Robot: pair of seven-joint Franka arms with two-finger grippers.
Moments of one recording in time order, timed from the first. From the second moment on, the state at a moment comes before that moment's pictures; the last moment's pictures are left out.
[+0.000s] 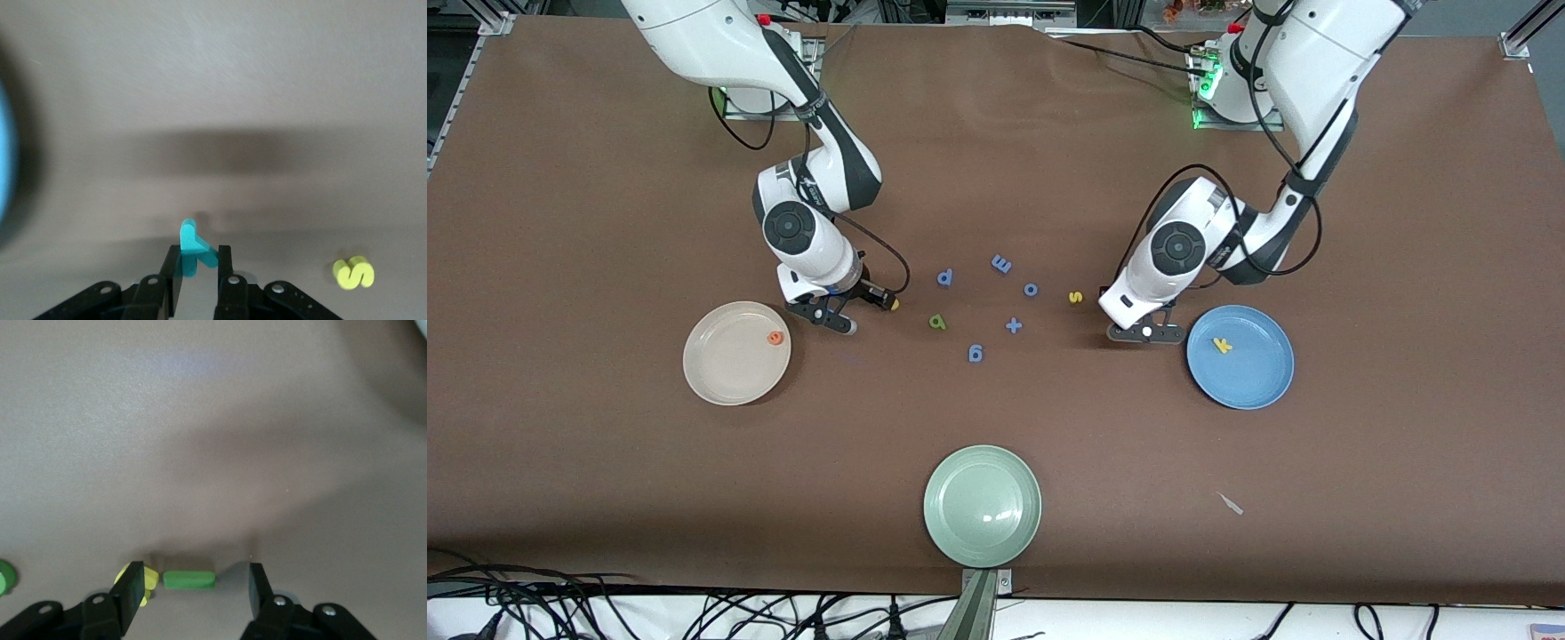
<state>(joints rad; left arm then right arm) -0.11 0.53 -0.36 -1.98 0.20 2.32 -0.55 0.44 0.49 0.05 -2.09 0.10 2.56 0.78</state>
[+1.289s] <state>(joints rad) 0.22 0.52 -0.35 -1.96 0.39 2.24 -0.01 0.45 0.51 0.05 -2.11 0.06 2.64 0.78</state>
